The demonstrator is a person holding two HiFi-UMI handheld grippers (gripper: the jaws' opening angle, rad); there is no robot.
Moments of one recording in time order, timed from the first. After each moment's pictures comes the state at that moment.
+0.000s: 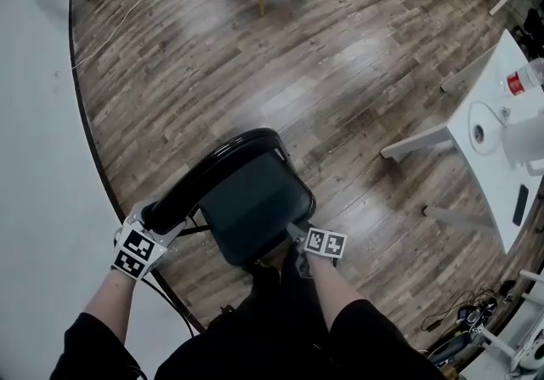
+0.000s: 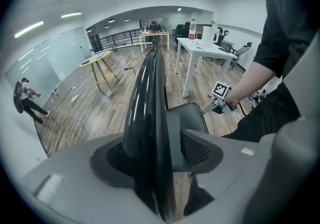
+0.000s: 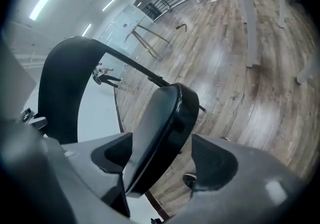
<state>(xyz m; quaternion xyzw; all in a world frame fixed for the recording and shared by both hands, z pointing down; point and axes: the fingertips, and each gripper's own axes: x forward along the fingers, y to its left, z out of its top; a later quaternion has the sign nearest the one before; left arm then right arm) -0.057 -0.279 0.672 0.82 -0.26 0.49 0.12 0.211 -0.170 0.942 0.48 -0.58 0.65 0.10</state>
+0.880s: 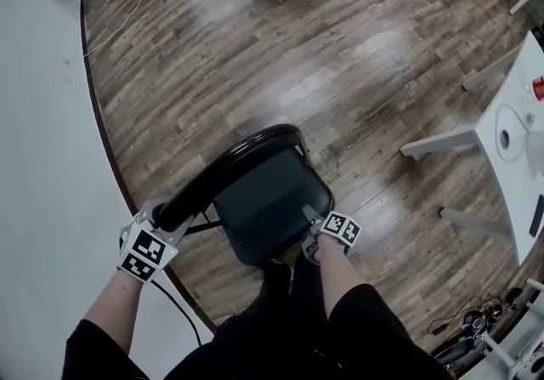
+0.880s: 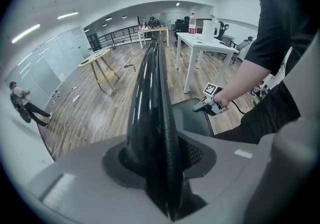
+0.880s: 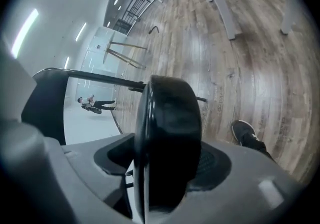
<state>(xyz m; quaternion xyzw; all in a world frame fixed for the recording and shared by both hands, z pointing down) -0.058 -0.282 0.676 0.81 -0.26 0.52 0.11 0.205 -0.205 0.997 0.49 -0.48 0.73 -0.03</state>
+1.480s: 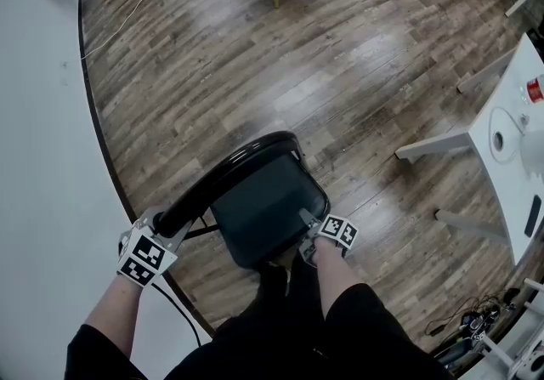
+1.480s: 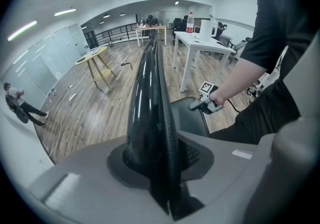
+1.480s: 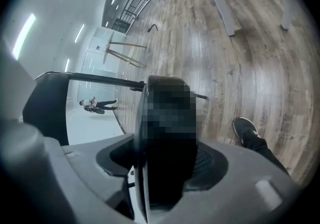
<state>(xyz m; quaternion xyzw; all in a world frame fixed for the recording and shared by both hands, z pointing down) -0.053 -0.271 0.675 0.81 -0.24 0.53 0.12 0.207 -0.203 0.993 0.47 -0.48 0.74 -0.03</state>
